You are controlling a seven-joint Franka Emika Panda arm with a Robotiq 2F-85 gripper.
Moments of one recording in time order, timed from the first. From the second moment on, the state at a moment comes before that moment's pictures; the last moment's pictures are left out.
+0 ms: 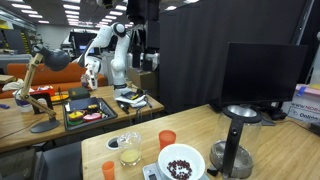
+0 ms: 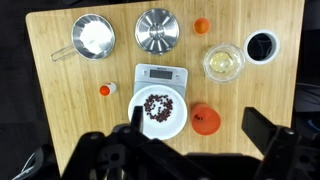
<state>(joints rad) -0.08 -0.22 -0.04 -2.14 -0.05 1.83 0.26</state>
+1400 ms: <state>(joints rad) -0.15 0.06 -0.16 -2.06 -0.05 2.30 0.37</state>
